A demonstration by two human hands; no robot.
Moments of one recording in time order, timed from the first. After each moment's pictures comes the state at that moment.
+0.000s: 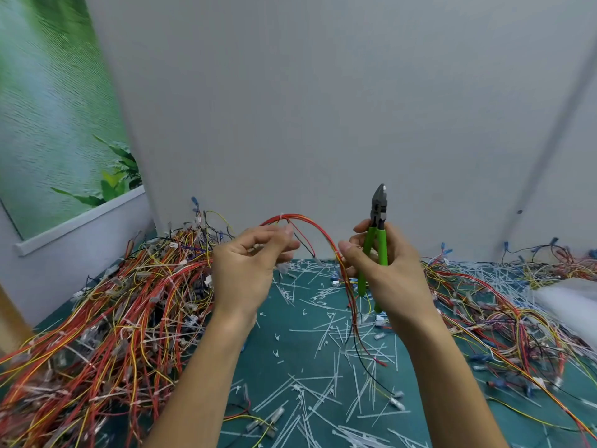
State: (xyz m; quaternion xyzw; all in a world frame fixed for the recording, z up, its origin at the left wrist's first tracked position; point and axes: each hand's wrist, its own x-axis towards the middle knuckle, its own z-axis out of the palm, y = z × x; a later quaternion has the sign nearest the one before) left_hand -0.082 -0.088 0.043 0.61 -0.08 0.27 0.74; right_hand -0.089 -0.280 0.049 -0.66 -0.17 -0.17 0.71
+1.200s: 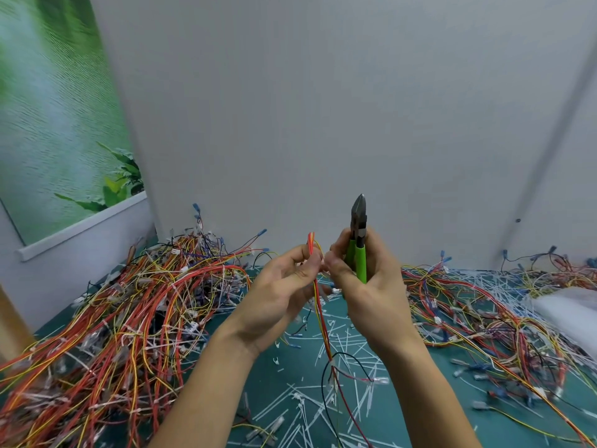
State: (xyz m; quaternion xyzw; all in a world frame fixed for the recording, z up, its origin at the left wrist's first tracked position) left_hand -0.100 -0.102 0.046 0.57 -0.25 -0.05 0.79; right_hand -0.112 -0.250 0.055 -0.64 -0.26 -0.20 0.70
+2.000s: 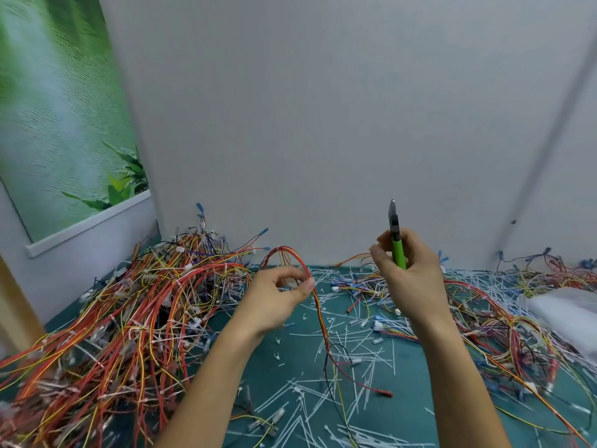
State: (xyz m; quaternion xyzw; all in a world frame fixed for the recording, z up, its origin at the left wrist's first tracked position) left_hand -0.080 -0.087 0.013 0.80 -0.05 0.10 0.59; right_hand -0.080 -0.309 0.046 -0.74 -0.10 -0.28 0.60
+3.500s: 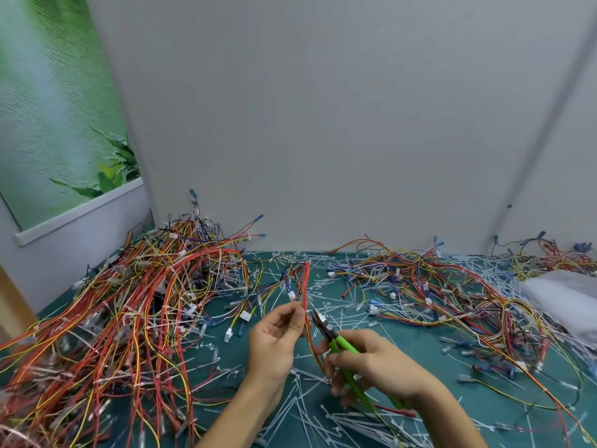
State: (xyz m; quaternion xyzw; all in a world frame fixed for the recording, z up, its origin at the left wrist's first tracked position) left_hand -0.112 -0.124 -0.088 0.56 0.01 0.15 0.82; right_hand -0.137 -0.300 -0.035 -0.74 -0.12 0.26 0.60
